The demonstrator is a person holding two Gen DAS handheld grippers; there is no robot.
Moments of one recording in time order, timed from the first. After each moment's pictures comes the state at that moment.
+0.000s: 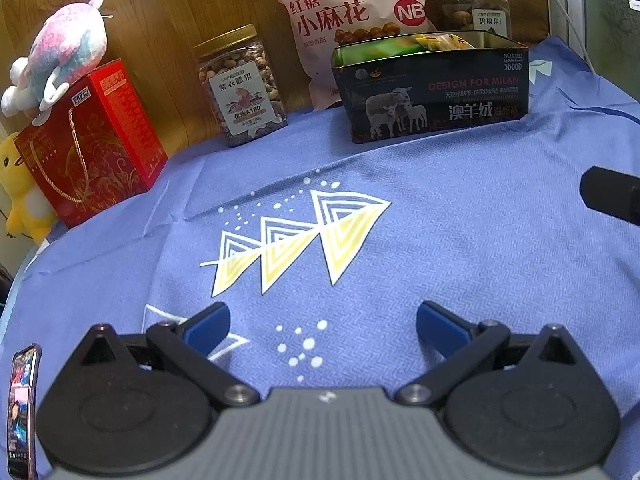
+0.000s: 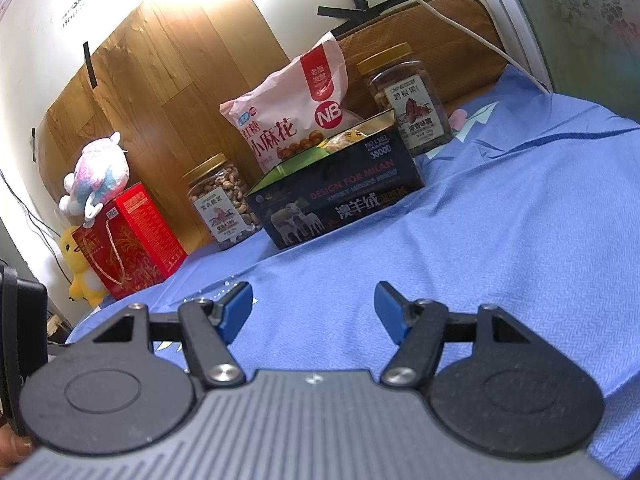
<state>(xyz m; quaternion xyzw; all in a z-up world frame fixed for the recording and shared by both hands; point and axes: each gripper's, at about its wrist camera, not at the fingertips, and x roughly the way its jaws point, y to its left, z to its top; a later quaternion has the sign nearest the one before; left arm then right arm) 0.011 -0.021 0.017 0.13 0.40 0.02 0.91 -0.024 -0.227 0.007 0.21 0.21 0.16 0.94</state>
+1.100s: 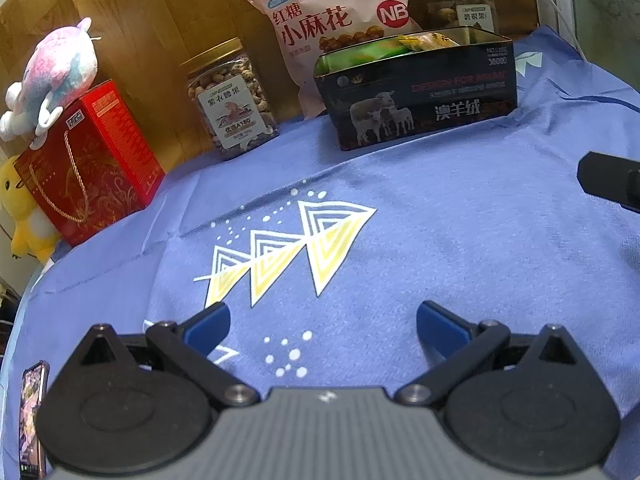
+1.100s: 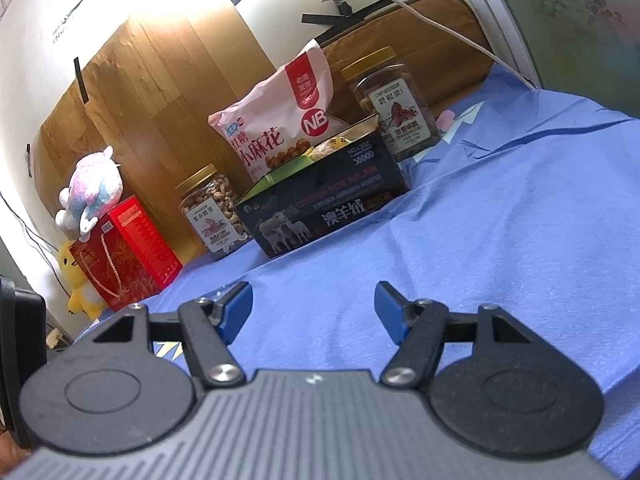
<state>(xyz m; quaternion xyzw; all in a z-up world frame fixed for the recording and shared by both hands) 0.013 -0.036 0.016 0.16 0.40 0.02 0.90 -0.027 -0.237 0.004 0.23 0.20 0.14 0.94</state>
